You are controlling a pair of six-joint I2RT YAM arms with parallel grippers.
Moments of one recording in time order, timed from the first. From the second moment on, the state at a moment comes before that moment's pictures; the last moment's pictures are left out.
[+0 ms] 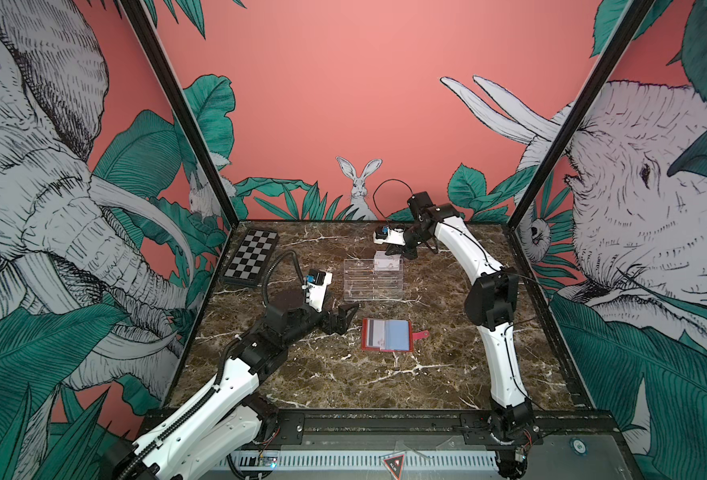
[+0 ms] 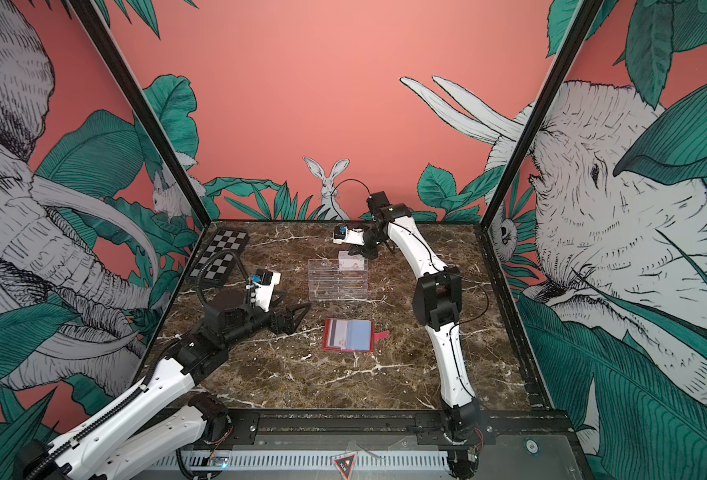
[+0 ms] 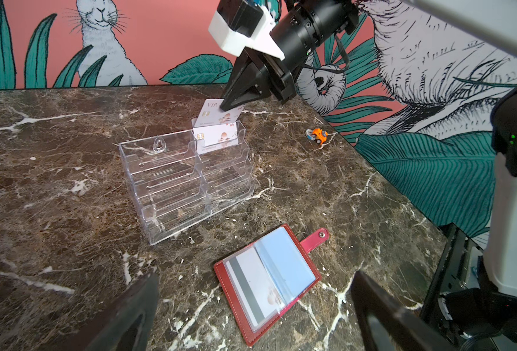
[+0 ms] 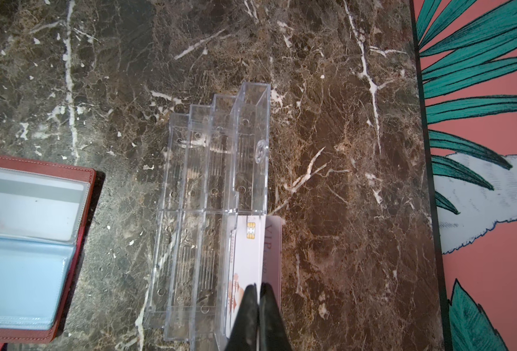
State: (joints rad) left arm -0.61 0.81 0.60 -0.12 0.22 -0.28; right arm 0.39 2.34 2.36 -1.17 -0.57 -1.24
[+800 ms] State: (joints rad) left arm -0.61 0.81 0.59 -0.12 0.22 -0.28; right arm 0.40 2.36 2.34 -1.18 -0.55 -1.25
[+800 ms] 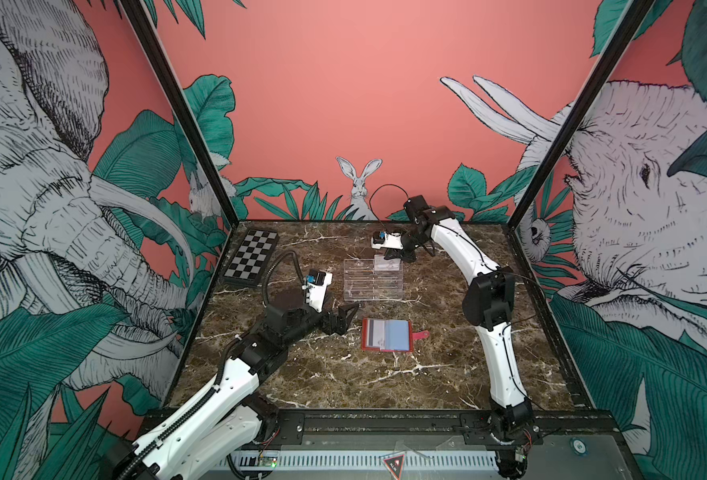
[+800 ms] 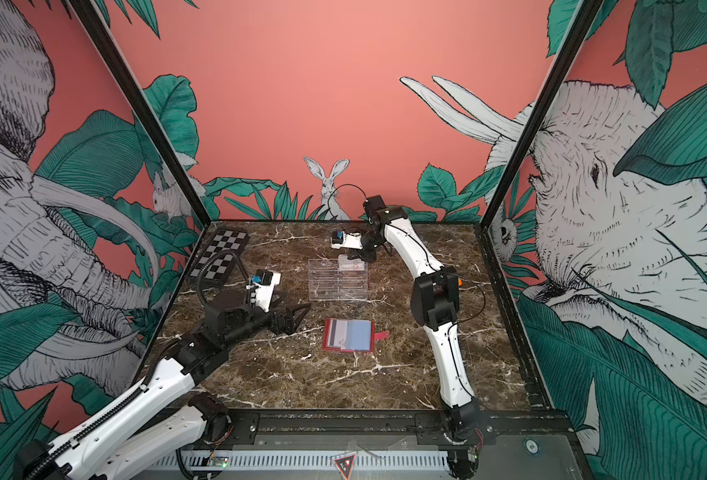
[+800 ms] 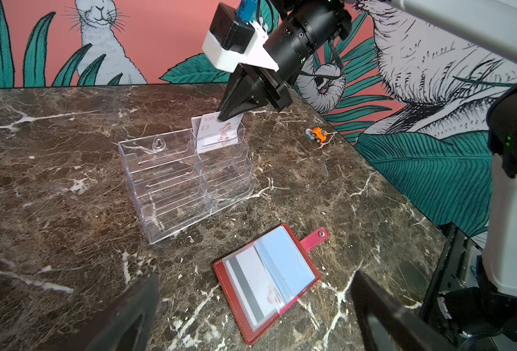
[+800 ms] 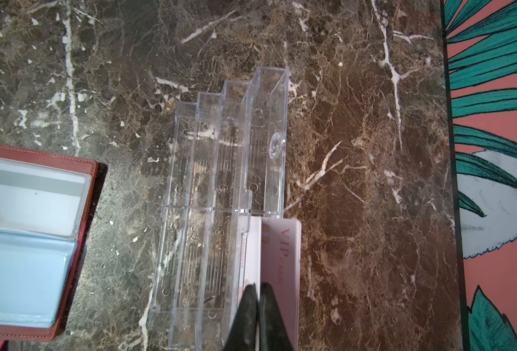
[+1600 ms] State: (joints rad) left arm -0.61 0.84 0.59 -0.12 0.22 -0.31; right arm 0.41 2.33 2.34 -1.08 -0.54 -1.12
